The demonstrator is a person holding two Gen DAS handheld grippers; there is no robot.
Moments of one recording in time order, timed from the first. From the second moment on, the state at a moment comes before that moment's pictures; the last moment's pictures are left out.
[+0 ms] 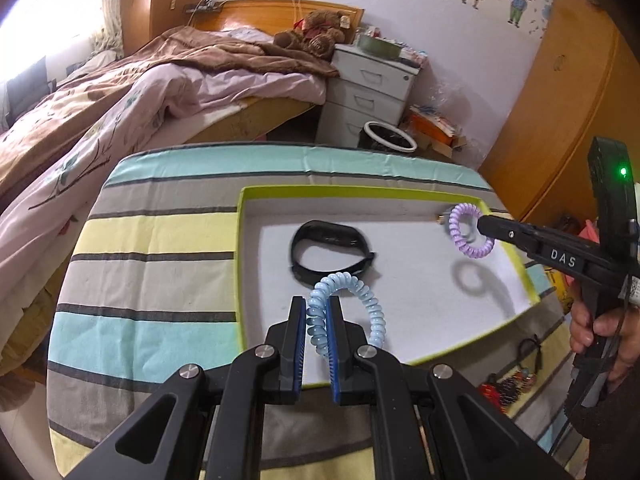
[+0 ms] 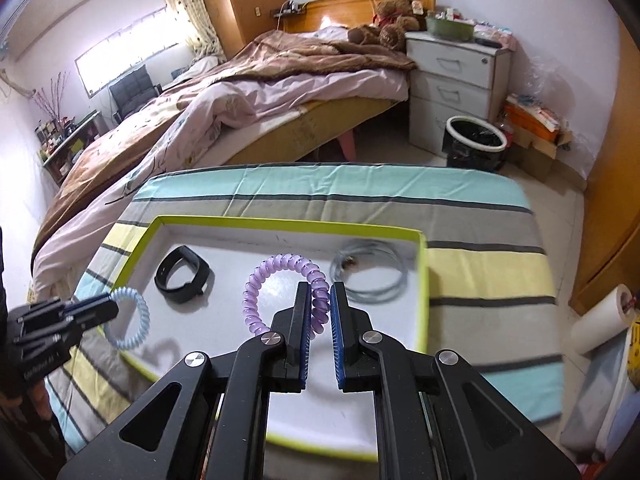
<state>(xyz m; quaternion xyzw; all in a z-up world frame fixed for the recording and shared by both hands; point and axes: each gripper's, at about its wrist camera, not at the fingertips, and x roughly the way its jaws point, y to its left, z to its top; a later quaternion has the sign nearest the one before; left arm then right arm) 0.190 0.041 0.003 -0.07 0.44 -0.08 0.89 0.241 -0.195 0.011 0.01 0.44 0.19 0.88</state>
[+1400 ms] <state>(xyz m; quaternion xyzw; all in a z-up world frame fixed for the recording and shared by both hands) 0.200 0.048 -0.011 -0.08 0.46 -0.06 0.88 0.272 -0.158 -0.013 -0.02 0.47 0.19 0.86</state>
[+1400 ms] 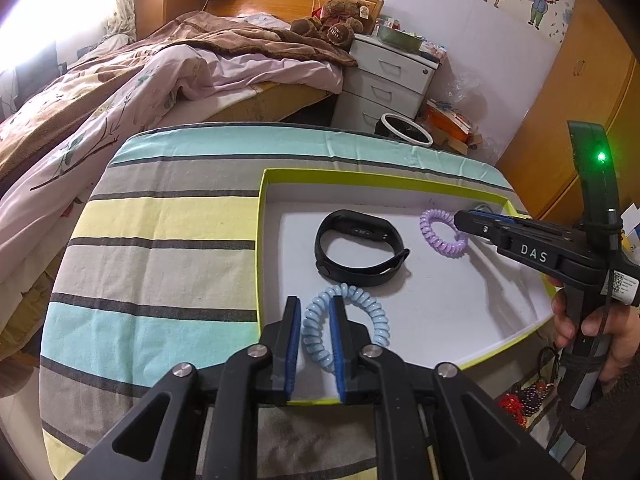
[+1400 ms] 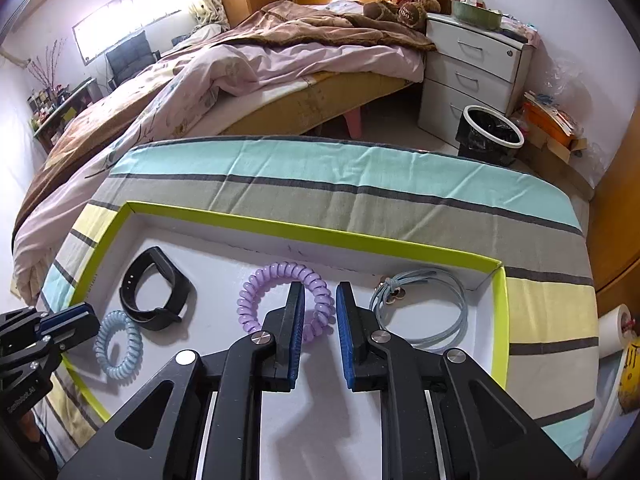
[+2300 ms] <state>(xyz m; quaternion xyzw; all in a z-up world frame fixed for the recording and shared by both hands) 0.118 0.016 0.008 -0.10 0.42 -0.16 0.89 0.162 -0.217 0.035 0.04 0.40 0.20 0.89</state>
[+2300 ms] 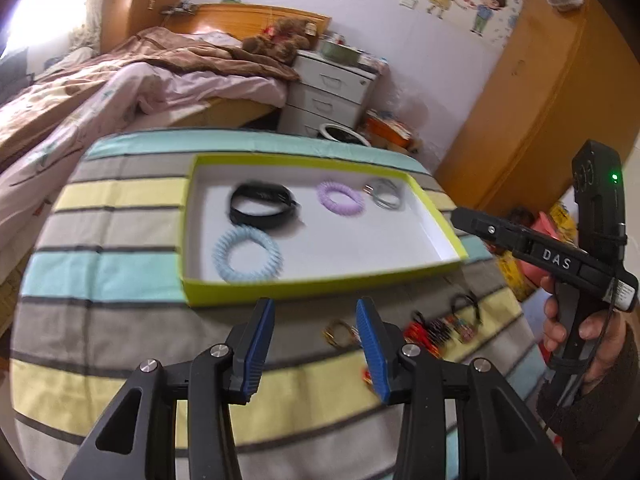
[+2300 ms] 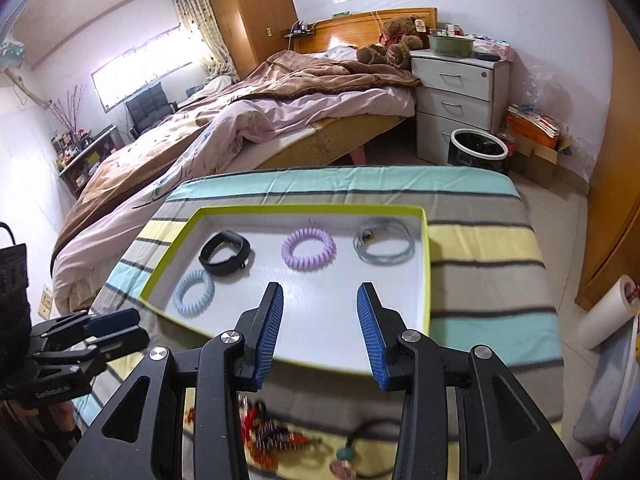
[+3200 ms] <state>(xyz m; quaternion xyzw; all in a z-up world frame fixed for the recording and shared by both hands) 0.099 -0.051 -0.031 -0.02 0.47 -0.21 0.85 0.086 -0.292 0.003 0.08 0.41 0.17 0.89</state>
